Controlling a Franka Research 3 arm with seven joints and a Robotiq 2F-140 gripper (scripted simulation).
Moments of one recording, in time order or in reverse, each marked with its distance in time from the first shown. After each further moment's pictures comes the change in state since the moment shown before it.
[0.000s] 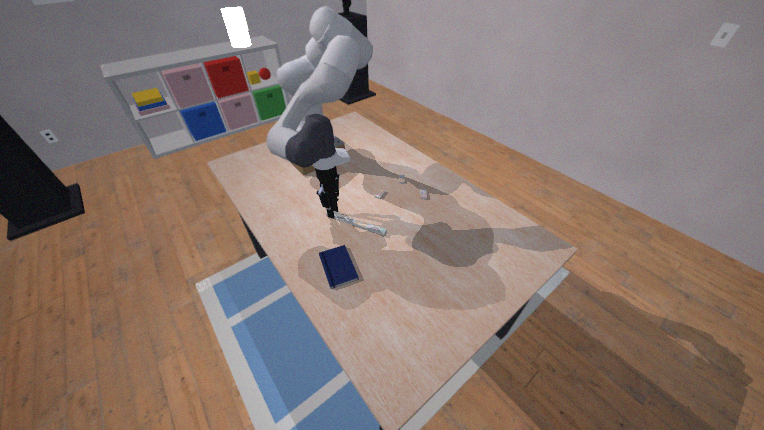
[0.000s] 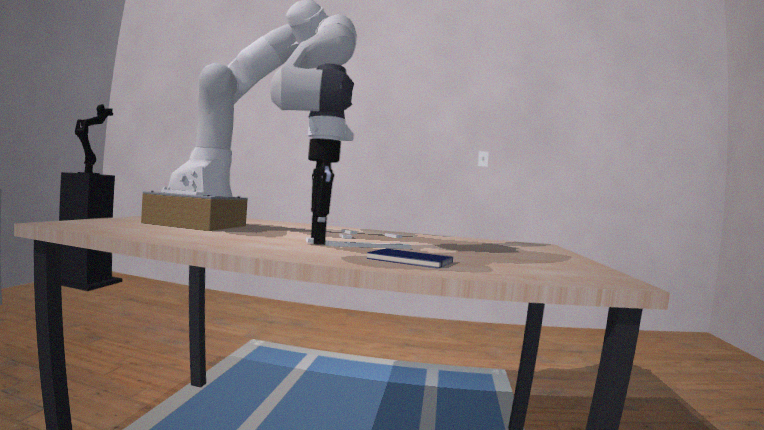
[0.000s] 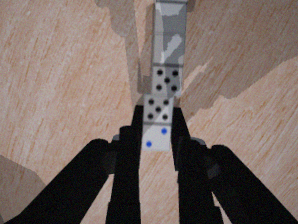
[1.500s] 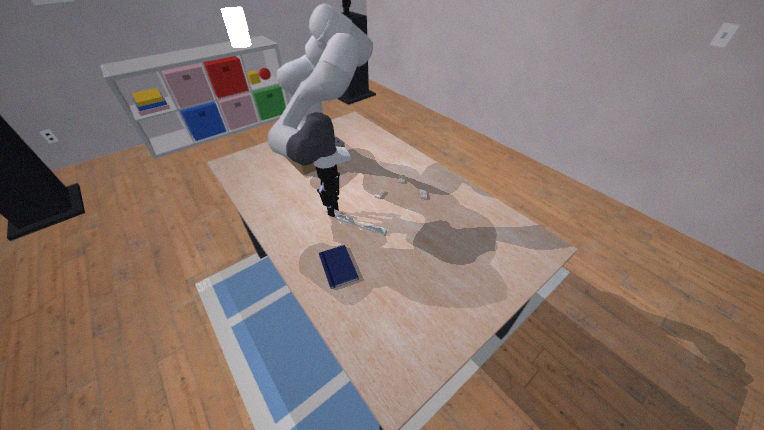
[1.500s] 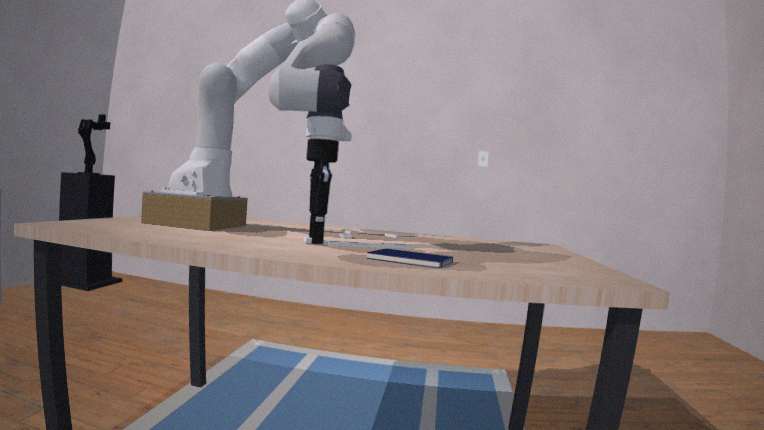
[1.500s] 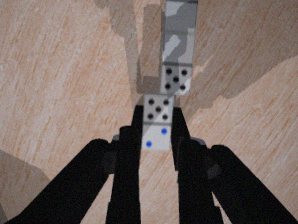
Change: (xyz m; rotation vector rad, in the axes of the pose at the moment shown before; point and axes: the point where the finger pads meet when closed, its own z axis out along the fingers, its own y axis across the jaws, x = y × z) arm -0.003 -0.009 0.000 -0.004 0.000 0.000
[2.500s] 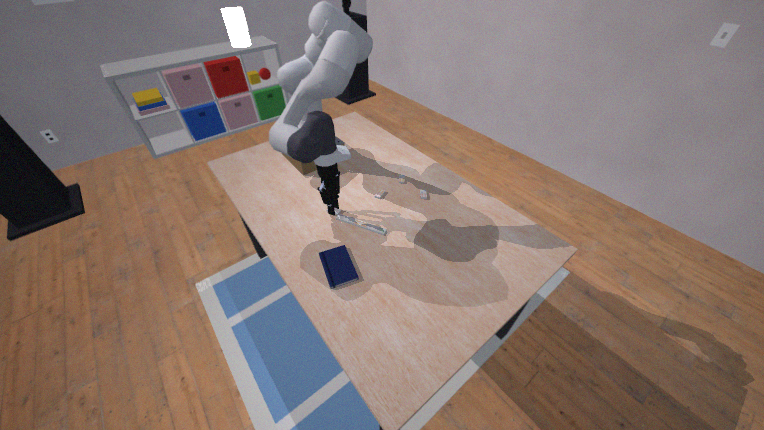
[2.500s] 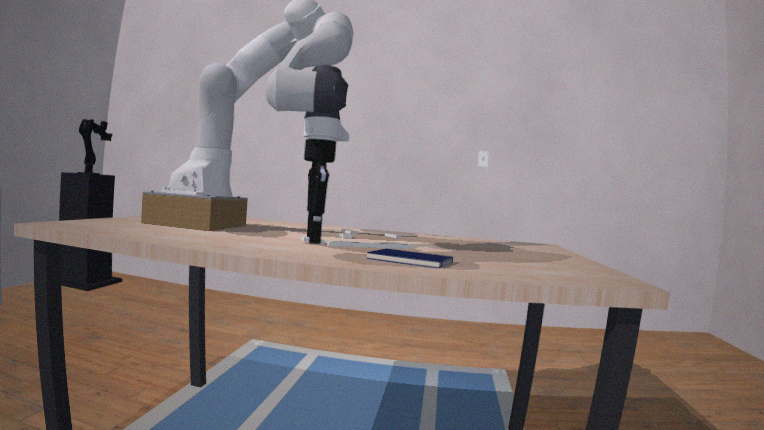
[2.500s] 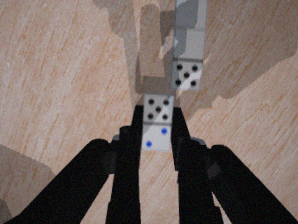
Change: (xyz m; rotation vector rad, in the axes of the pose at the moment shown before) arm -0.004 -0.009 0.000 -0.002 0.000 0.006
